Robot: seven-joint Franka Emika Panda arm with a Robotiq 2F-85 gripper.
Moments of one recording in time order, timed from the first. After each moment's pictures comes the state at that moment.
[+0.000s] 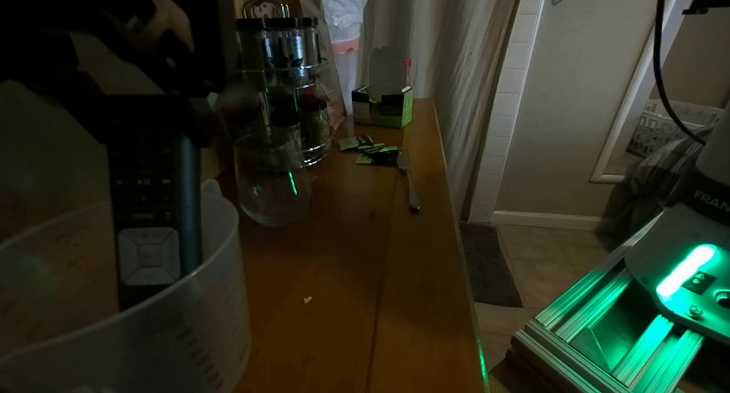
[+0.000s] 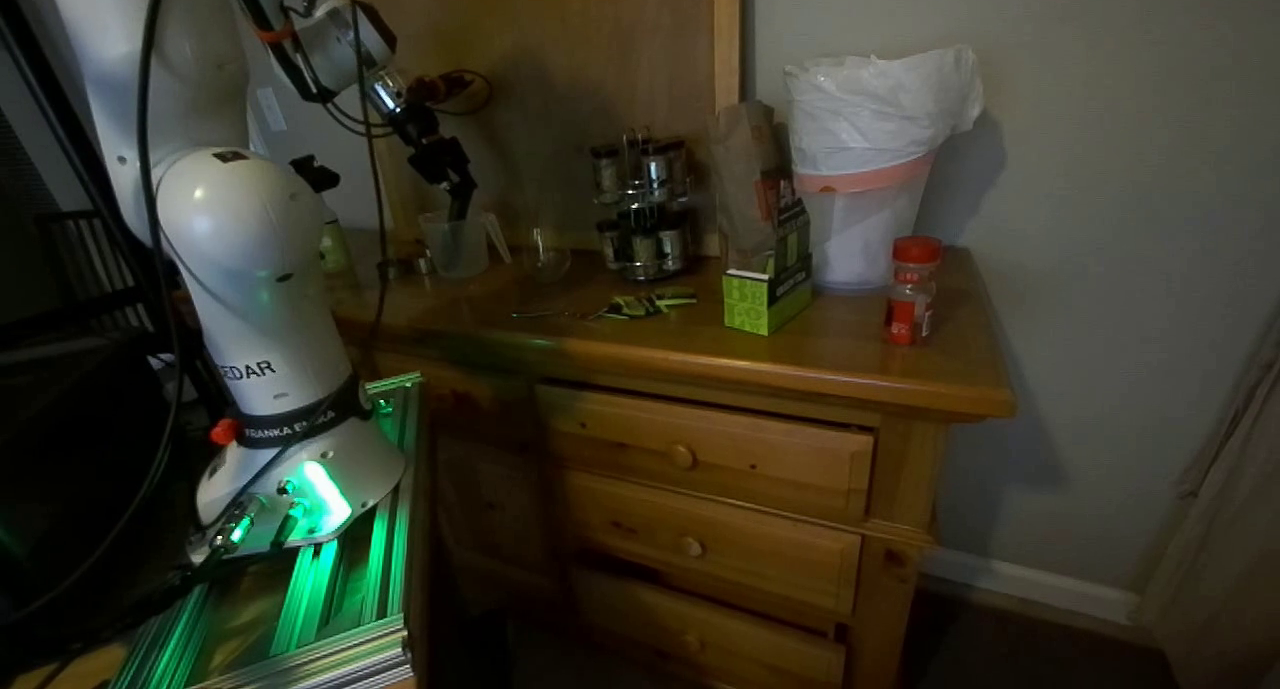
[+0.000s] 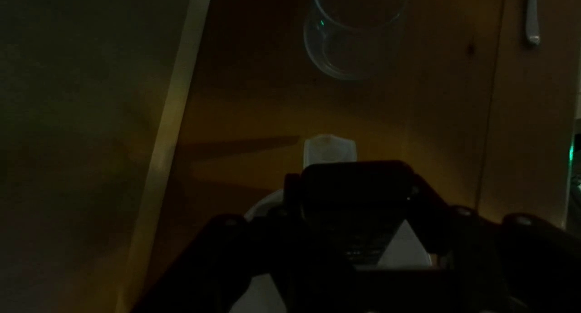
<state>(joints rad) 0.61 0.11 0.75 -2.08 -0.61 1.99 -0.90</state>
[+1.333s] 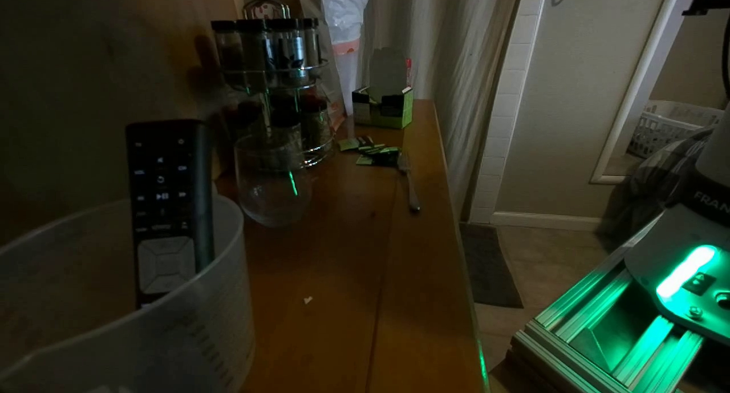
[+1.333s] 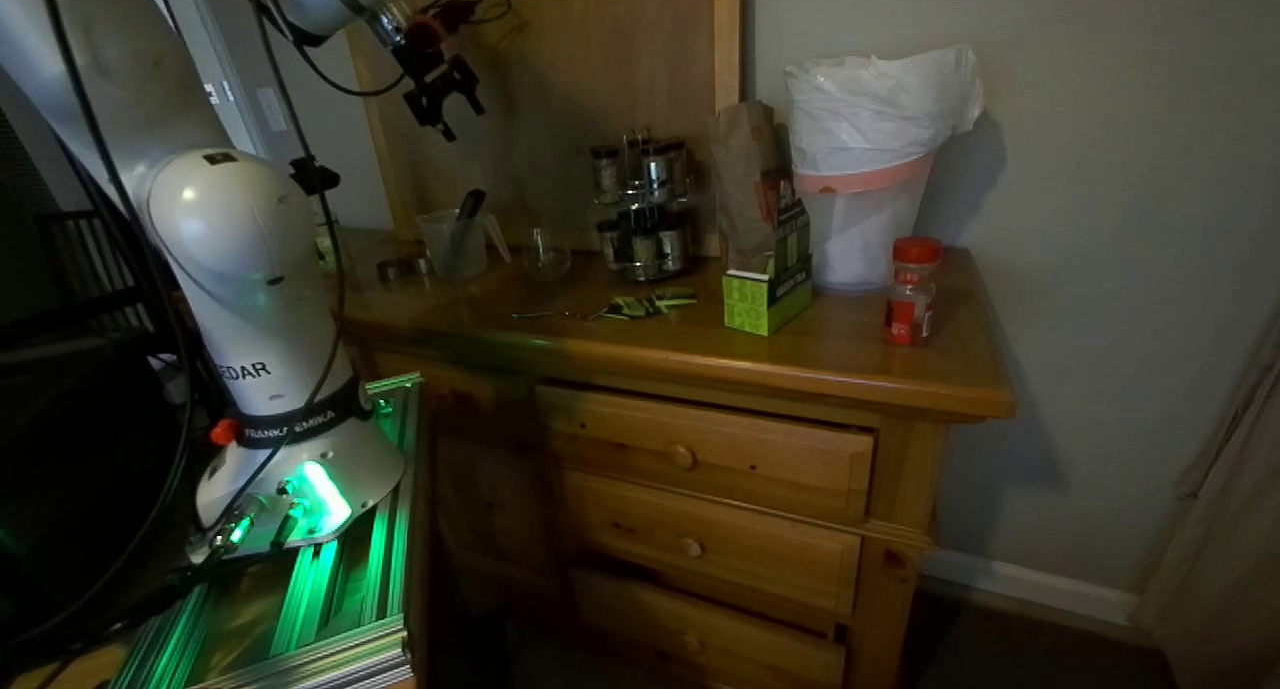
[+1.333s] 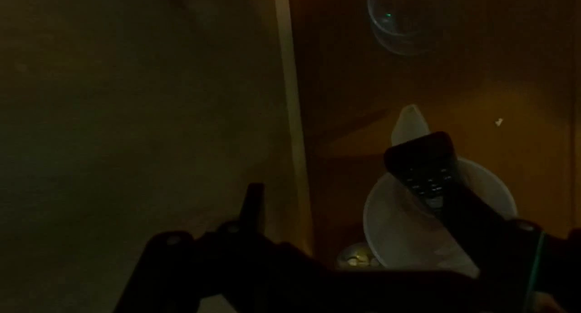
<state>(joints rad) 0.53 -0.23 0.64 -2.19 -0.27 2.29 -0.92</state>
